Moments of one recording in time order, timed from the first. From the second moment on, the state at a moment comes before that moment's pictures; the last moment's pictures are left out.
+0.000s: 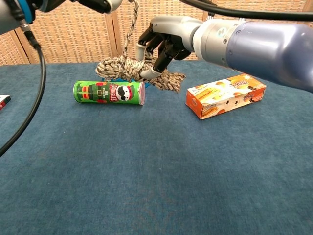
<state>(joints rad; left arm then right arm) -0.83 -1.37 -0.34 -1.74 1.26 1.09 -0.12 1.10 -1.57 0.32 -1.66 -0.72 1.03 -0.40</state>
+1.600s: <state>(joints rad) -0.77 -1.50 -0.25 -1.35 1.31 1.03 -0.36 1.00 -1.47 0.48 -1.76 -0.75 0.91 0.09</state>
